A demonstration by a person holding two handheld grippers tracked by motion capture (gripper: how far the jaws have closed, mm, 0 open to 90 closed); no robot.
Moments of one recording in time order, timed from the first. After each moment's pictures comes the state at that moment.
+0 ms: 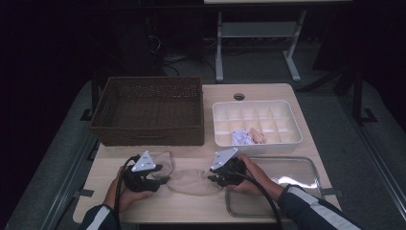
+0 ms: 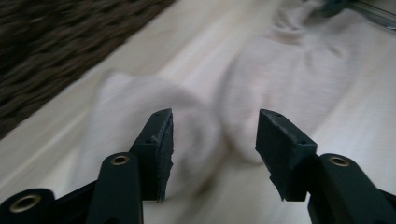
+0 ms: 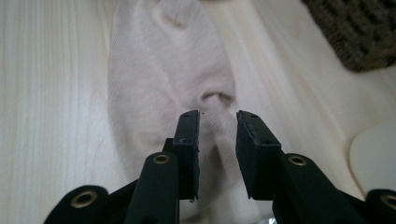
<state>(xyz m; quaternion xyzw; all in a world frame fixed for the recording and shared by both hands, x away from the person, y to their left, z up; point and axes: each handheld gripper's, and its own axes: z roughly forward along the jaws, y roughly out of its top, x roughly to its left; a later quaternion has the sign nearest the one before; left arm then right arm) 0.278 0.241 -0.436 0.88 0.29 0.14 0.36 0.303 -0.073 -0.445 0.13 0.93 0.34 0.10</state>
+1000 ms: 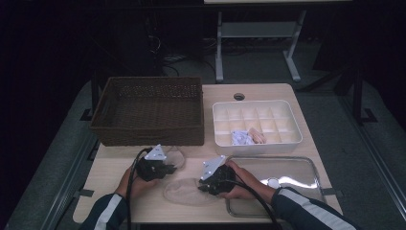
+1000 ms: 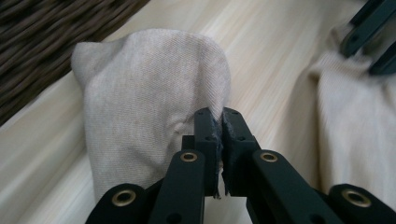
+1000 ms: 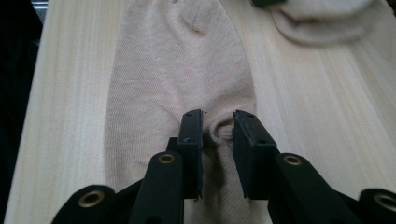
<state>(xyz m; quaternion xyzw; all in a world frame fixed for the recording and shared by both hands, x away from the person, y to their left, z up) 0.320 0.210 -0.462 0.90 0.25 0.07 0.36 0.292 -0.044 -0.461 0.06 0.94 0.34 0.05</state>
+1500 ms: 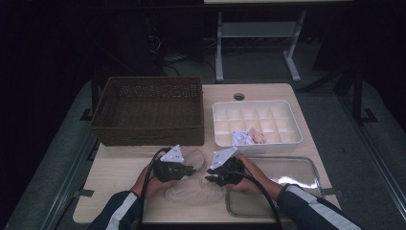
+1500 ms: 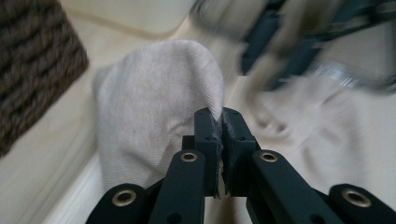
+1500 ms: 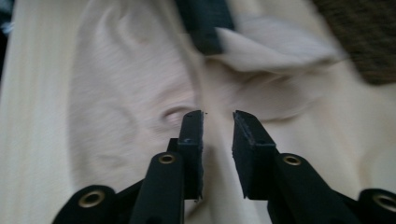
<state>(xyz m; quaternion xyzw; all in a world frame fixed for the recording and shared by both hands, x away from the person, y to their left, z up) 0.309 0.165 -0.444 0.89 0.19 0.05 0.42 0.308 -0.072 -0.447 0.11 0.92 0.36 0.08</state>
